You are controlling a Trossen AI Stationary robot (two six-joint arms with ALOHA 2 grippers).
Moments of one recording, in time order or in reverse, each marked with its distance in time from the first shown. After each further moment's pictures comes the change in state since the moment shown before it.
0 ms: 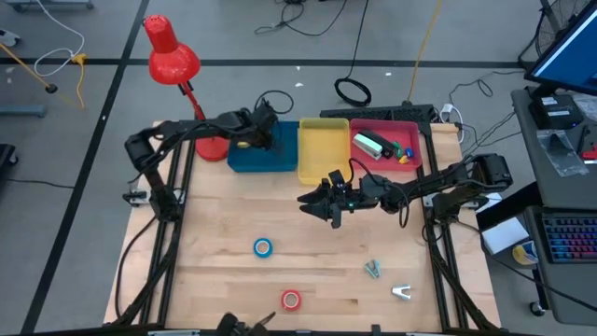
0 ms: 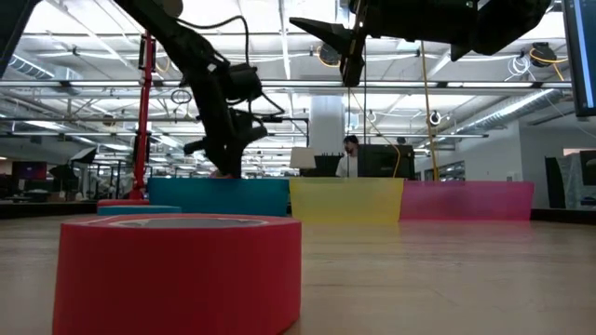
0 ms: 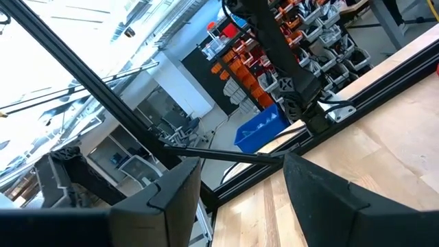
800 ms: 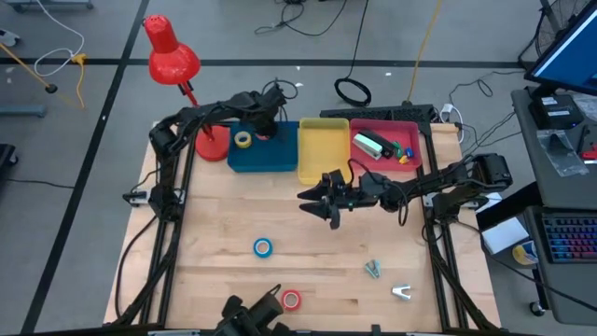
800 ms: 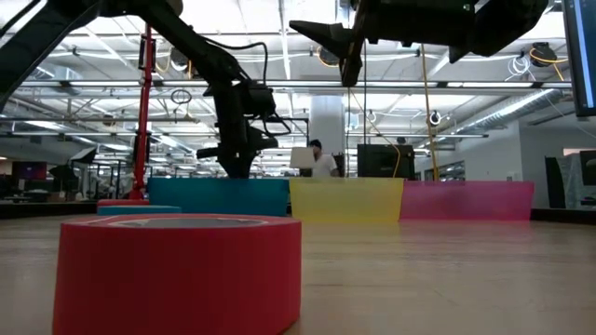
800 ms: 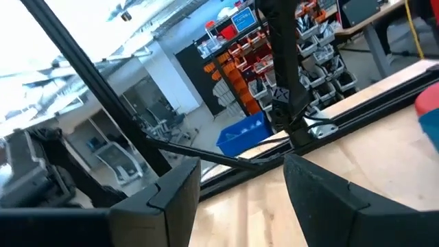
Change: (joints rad) left arm 0.095 0.242 0.348 -0.273 0.059 -0.007; right arm -0.017 0.000 0.000 -0.014 -0.002 -0.171
